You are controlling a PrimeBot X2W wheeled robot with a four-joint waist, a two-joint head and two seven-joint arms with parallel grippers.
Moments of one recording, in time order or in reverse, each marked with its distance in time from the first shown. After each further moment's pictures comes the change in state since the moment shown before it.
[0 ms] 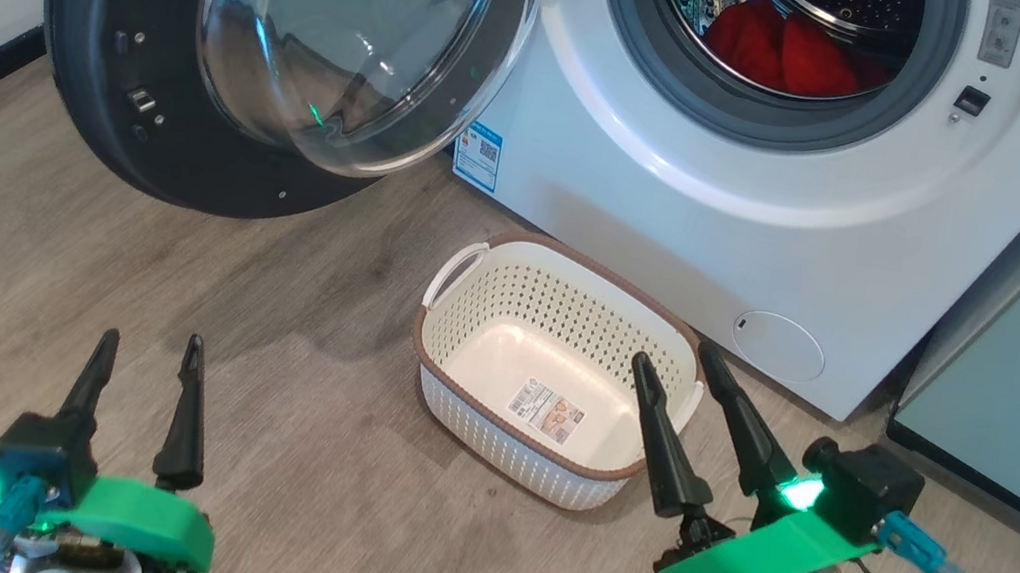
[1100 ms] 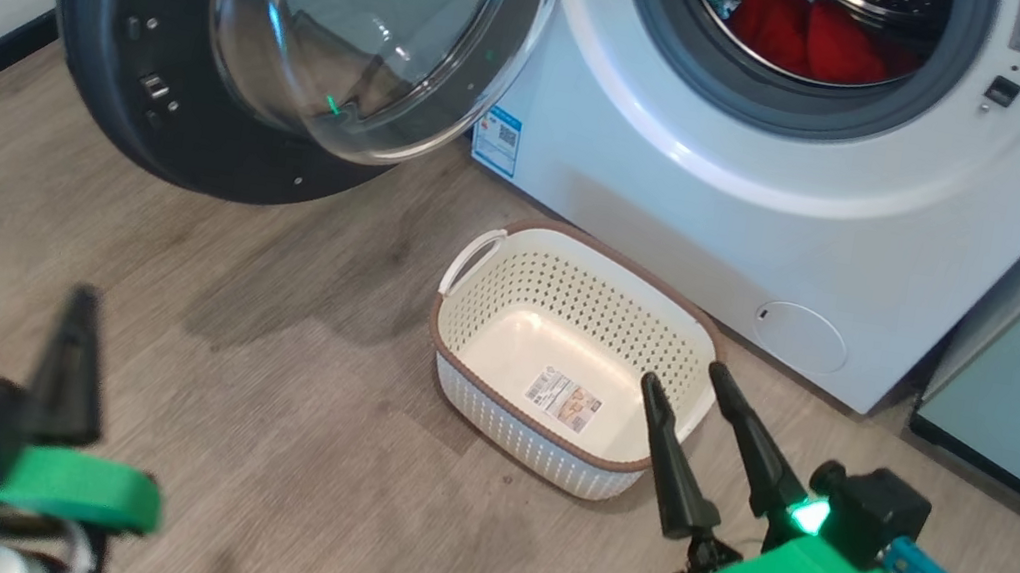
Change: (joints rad) left arm -0.003 -0.003 0.062 -0.075 0.005 -0.011 0.000; right arm 0.042 0.000 -0.024 -0.028 -0.029 0.000 0.000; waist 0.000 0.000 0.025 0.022
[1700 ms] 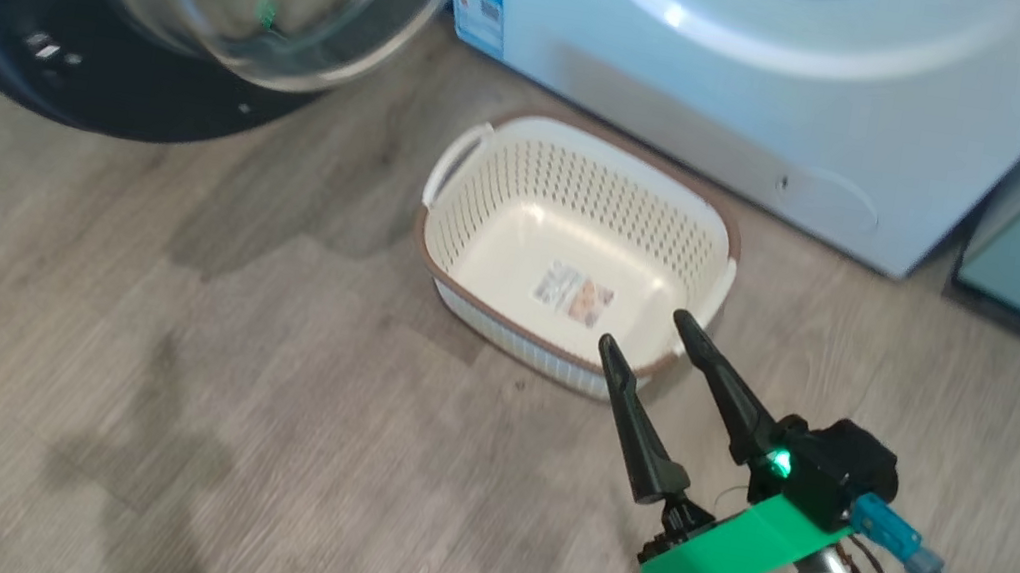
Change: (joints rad) left arm -0.414 0.316 0.244 0.101 -0.003 -0.108 -0.005; right arm -0.050 -0.003 0.047 -0.077 -0.135 0.000 0.059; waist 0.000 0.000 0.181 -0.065
